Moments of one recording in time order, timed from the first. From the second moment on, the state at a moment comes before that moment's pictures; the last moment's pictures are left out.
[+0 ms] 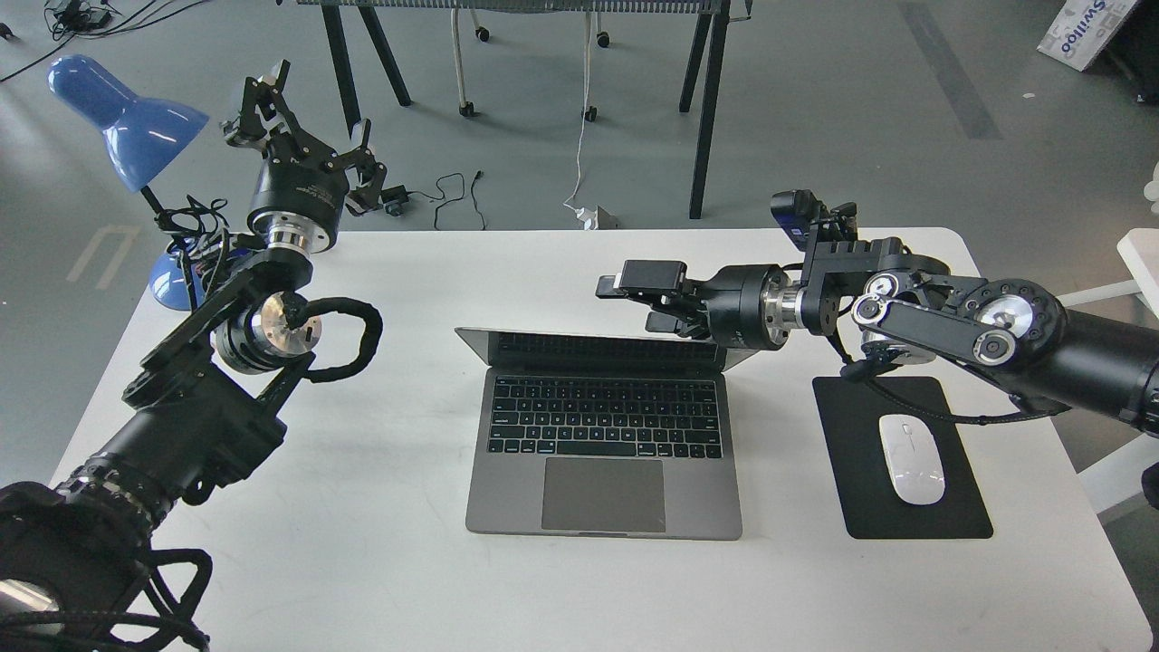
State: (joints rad) left arm -0.72 0.14 -1.01 -0.73 0.19 -0.14 -0.49; right arm 1.15 -0.37 -0.08 1.04 -0.67 0.36 0.21
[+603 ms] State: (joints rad) left arm -0.72 0.14 -1.01 -0.73 0.19 -0.14 -0.49; right arm 1.09 -0.36 -0.17 1.15 -0.71 0.37 0.21
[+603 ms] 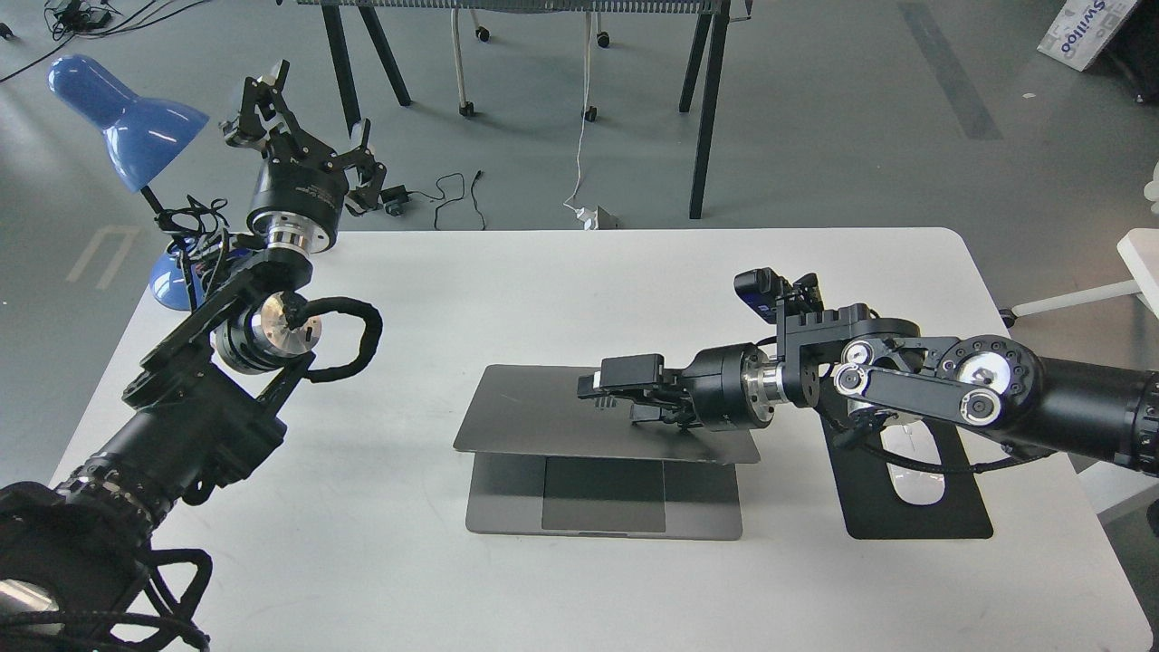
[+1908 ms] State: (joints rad) left arm -0.72 0.14 -1.01 -0.73 0.19 -0.14 -0.49; right arm 1.00 -0.36 -0.24 1.13 -0.90 0.35 0.21
